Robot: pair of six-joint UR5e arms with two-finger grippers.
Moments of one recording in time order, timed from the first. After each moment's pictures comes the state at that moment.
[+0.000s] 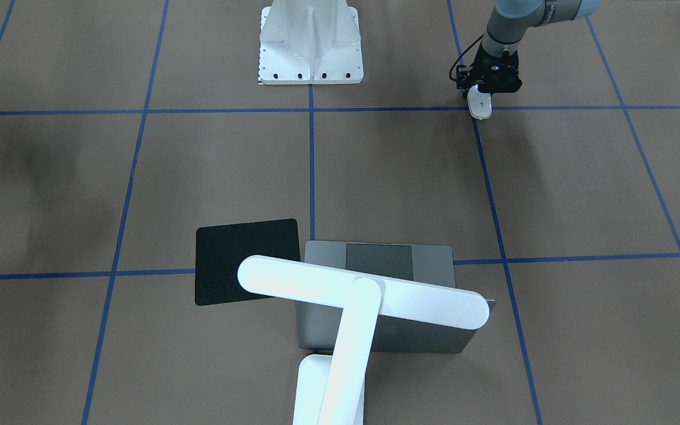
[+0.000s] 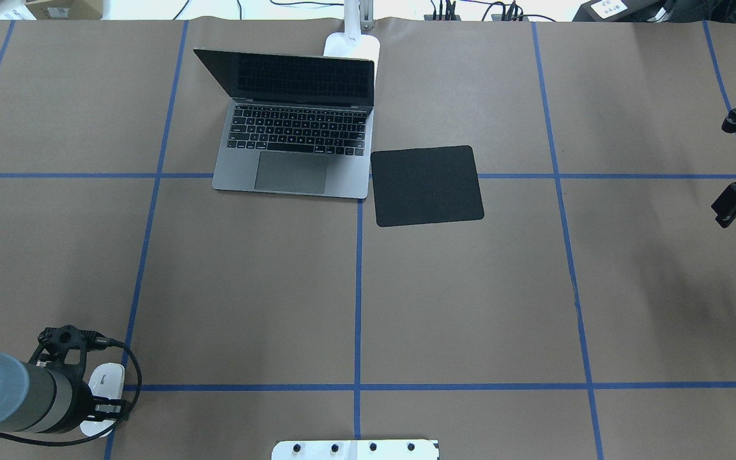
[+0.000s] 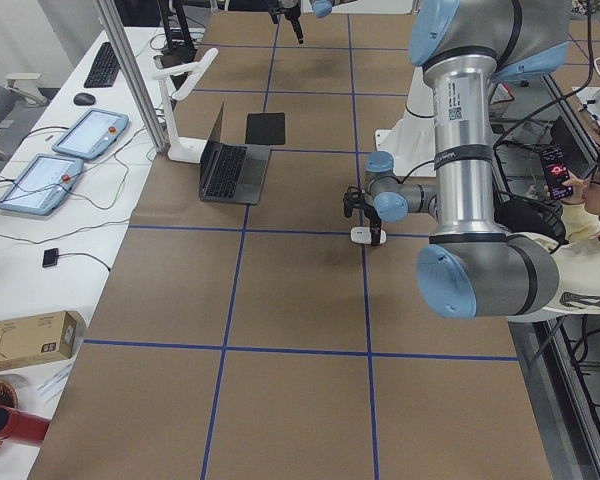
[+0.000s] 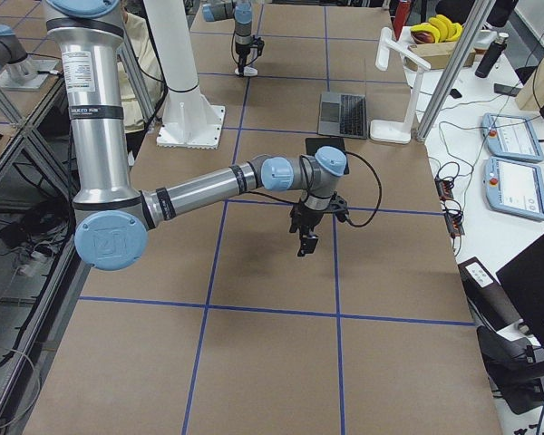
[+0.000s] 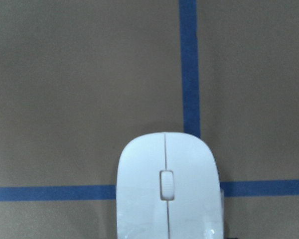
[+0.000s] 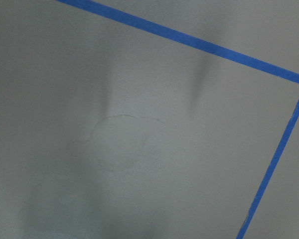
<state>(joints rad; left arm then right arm) -0.20 -1.35 -2.09 -1.96 -1.78 -1.35 1.14 -1.50 1.81 -1.84 2.16 0.10</state>
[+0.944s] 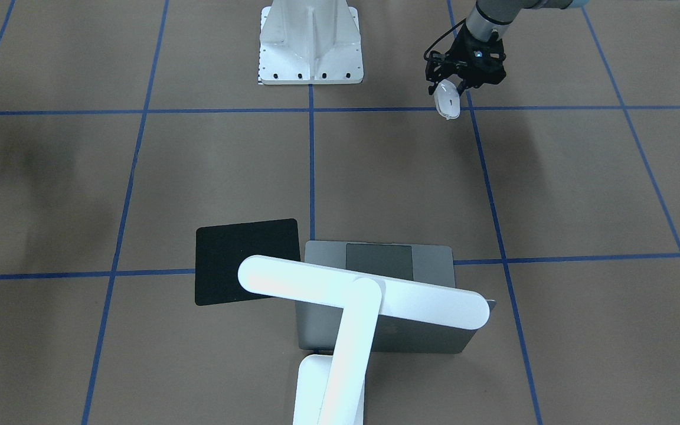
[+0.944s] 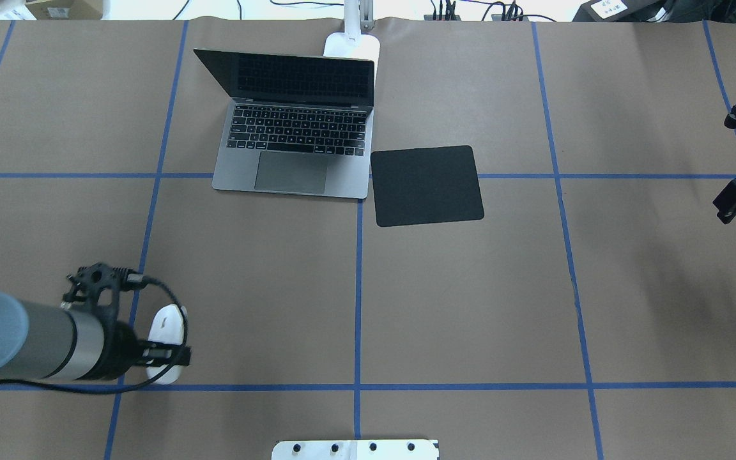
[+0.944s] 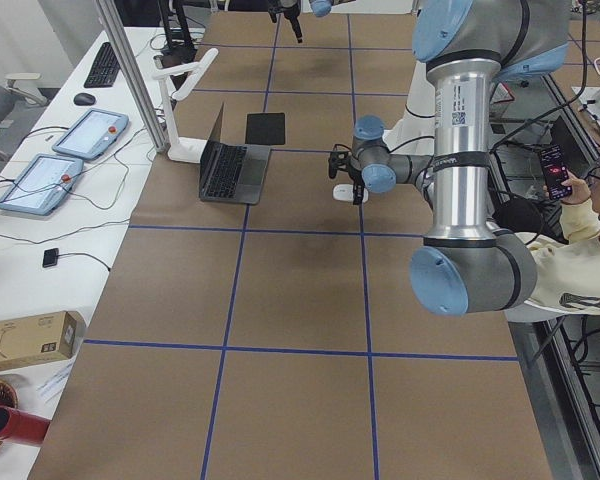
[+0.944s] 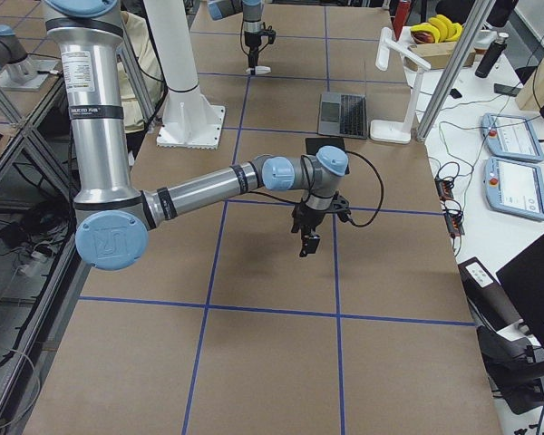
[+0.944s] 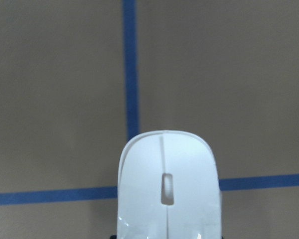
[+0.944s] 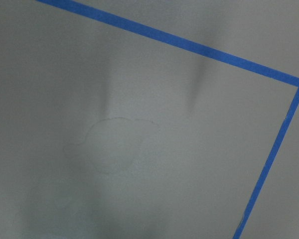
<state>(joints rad) -0.36 -1.57 -2.18 -1.95 -1.82 -1.30 1.15 -1.49 1.80 -1.83 2.15 0.10</state>
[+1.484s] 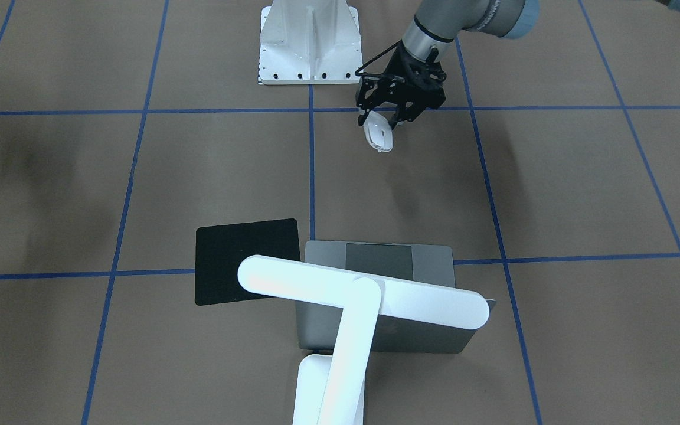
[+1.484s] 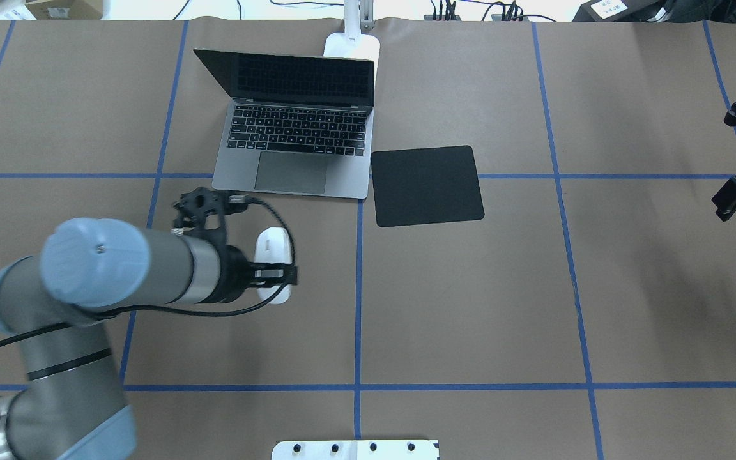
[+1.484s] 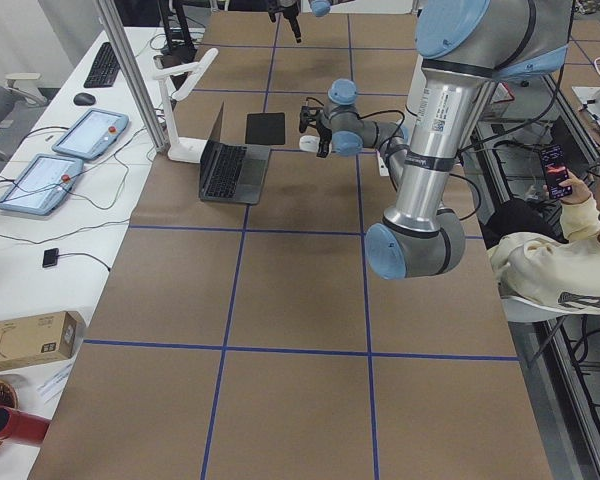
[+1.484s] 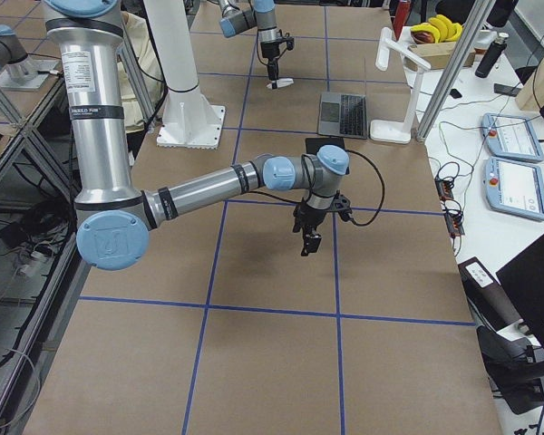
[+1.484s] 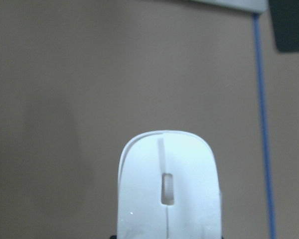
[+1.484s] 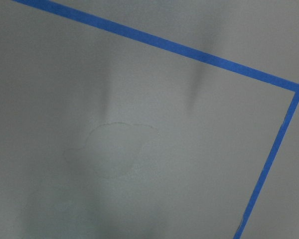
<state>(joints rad) -0.43 -1.98 -1.95 -1.95 -1.74 -1.32 1.15 -1.48 1.80 -1.83 2.15 0.11</state>
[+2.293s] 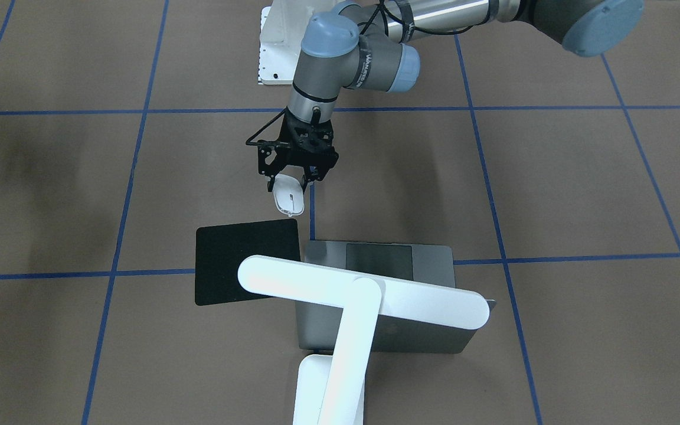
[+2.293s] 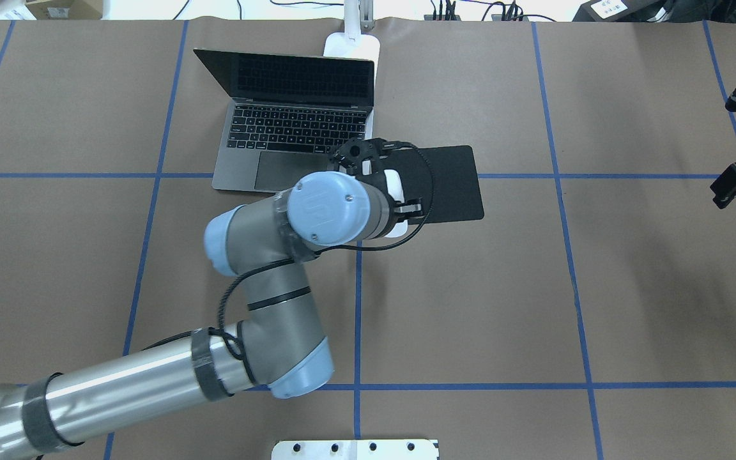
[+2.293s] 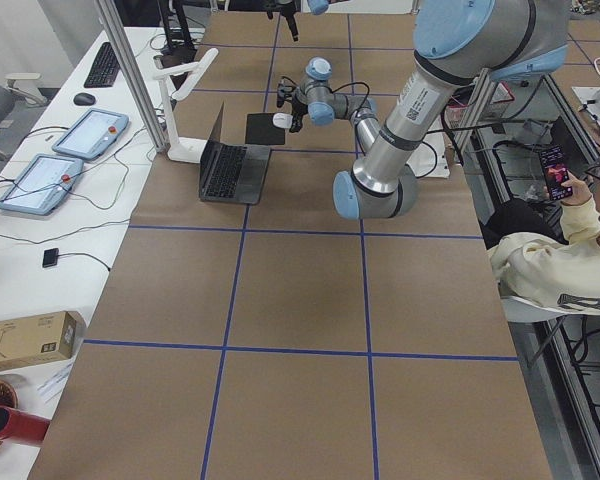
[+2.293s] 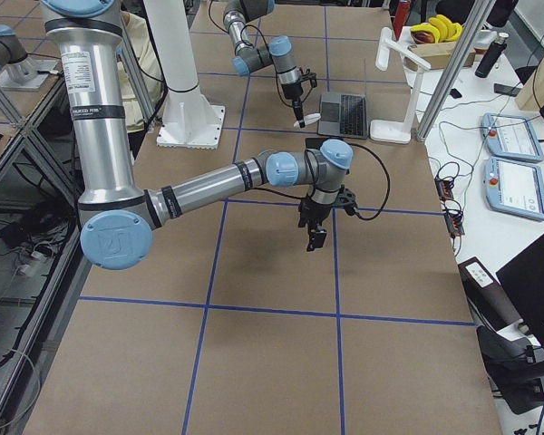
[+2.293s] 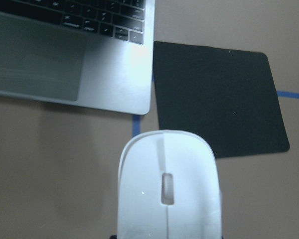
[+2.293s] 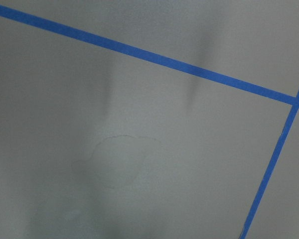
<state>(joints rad) -0.43 -2.46 -1.40 -1.98 -1.56 -1.40 1.17 -1.46 1.81 -1.82 2.16 0.10</state>
